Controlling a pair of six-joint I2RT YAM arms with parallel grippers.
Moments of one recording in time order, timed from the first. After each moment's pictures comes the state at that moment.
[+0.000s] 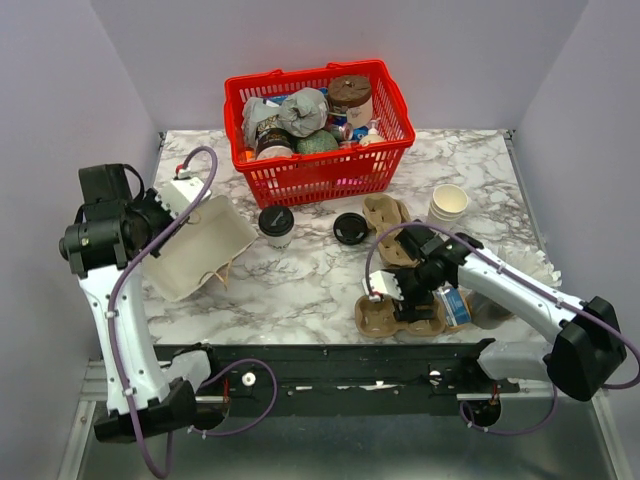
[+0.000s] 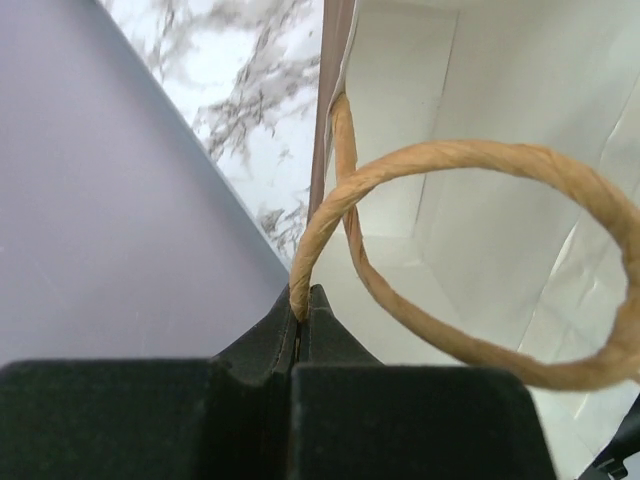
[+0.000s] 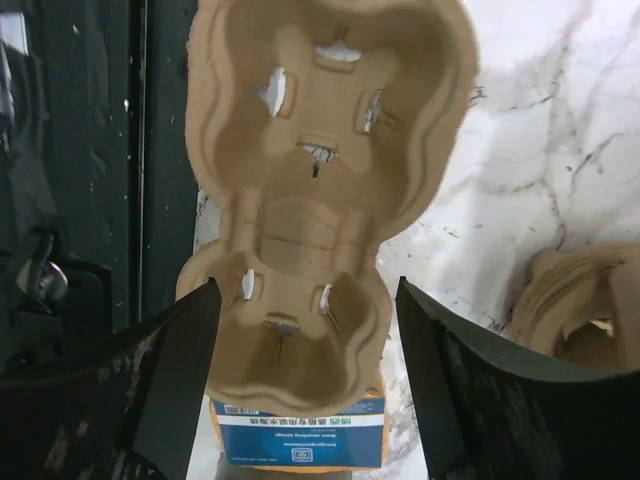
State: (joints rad) left arm 0.26 1.08 1.56 -1.35 0.30 0.99; right arm 0.66 1.27 0.91 -1.02 -0.40 -1.10
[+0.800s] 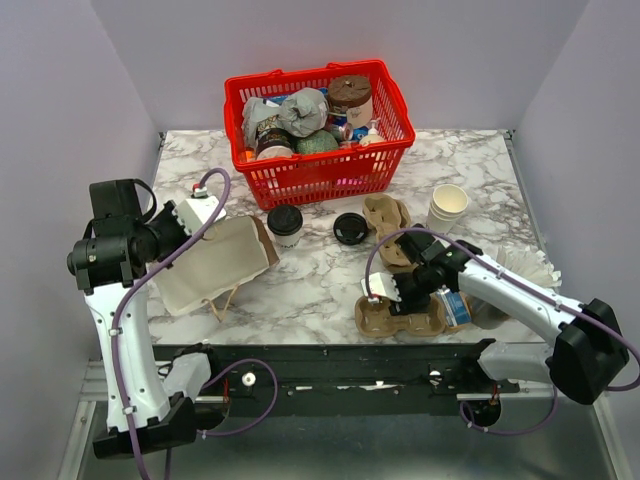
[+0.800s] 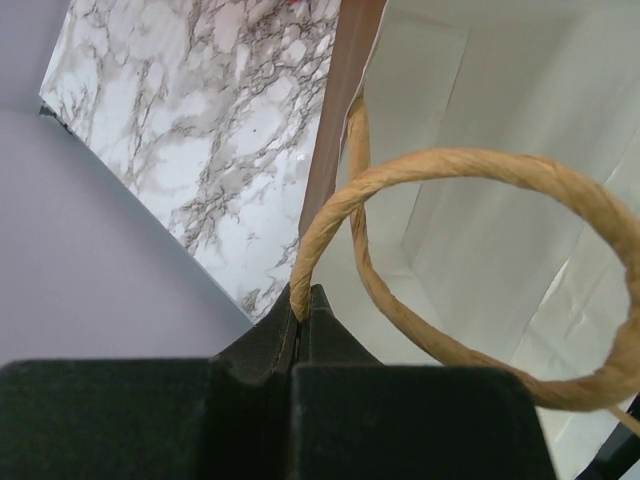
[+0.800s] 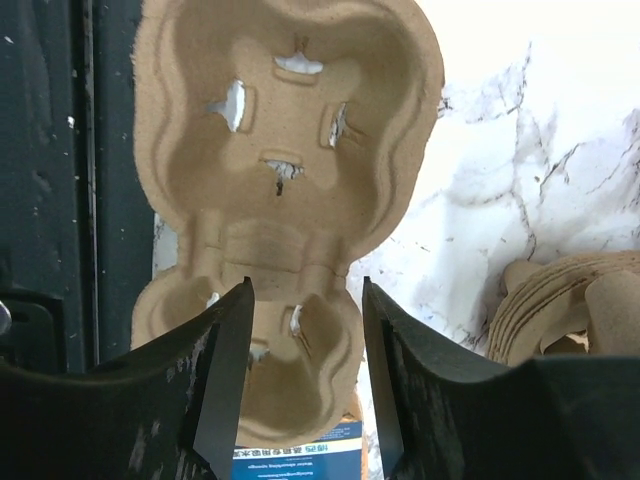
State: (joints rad) left arm 0.21 0.98 1.46 -1.35 0.49 1.08; right arm 0.66 1.24 0.82 -0.88 -0.38 -1.11
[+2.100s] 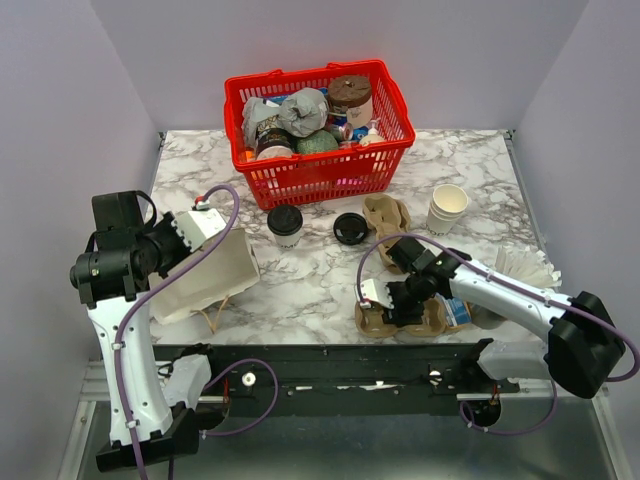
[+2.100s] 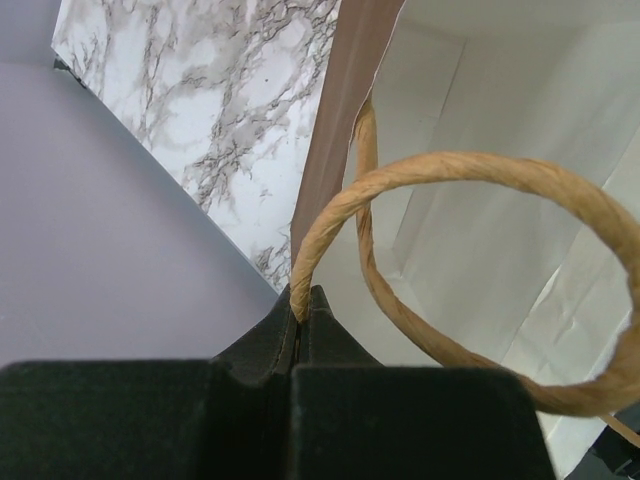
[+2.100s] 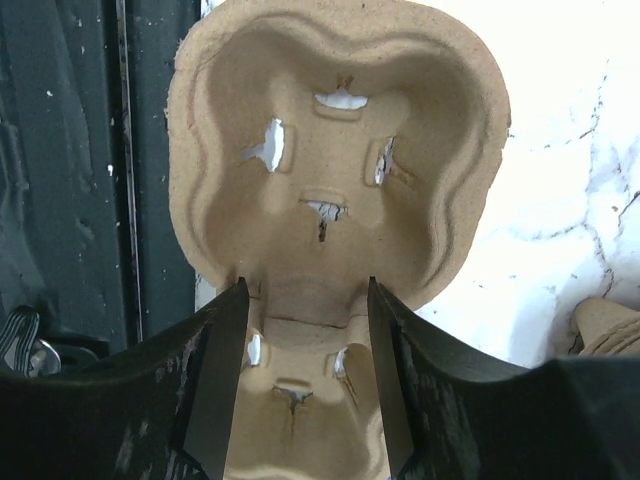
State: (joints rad) left arm 0.21 0.91 1.40 -1.35 0.37 1.12; right arm 0.73 1.27 0.76 -0.81 -0.39 -0.96
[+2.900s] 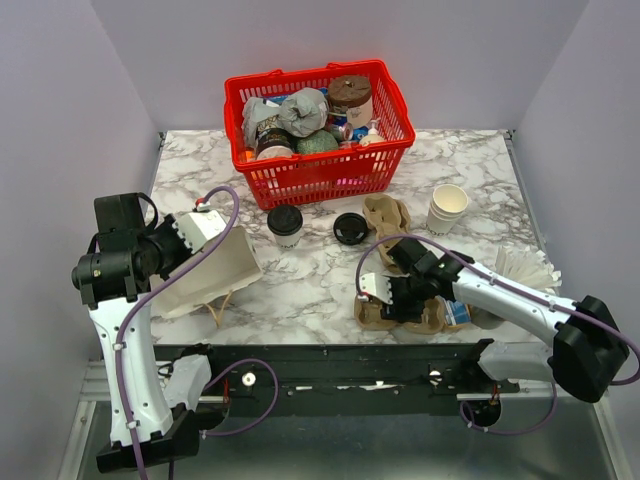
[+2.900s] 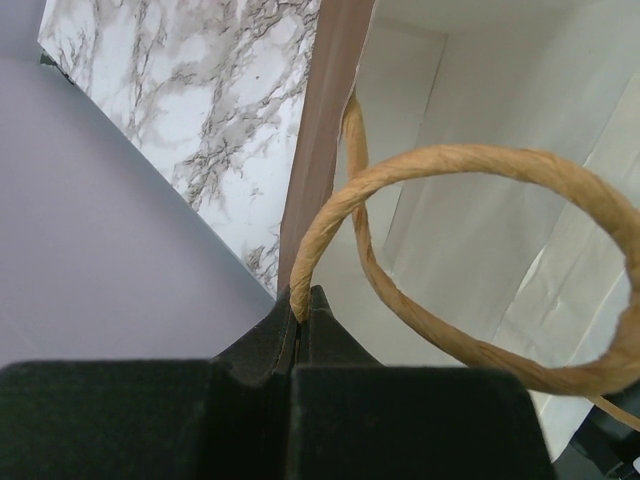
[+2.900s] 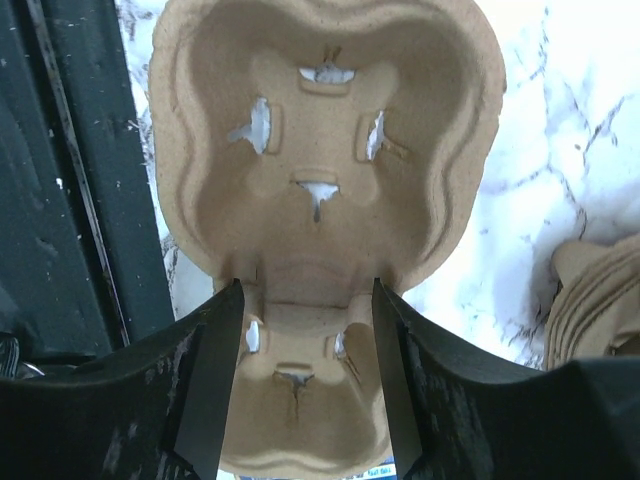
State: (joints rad) left arm 0.21 0.90 1.37 -1.35 0.37 1.11; right arm 0.74 1.24 0.74 -0.76 -0.28 -0.84
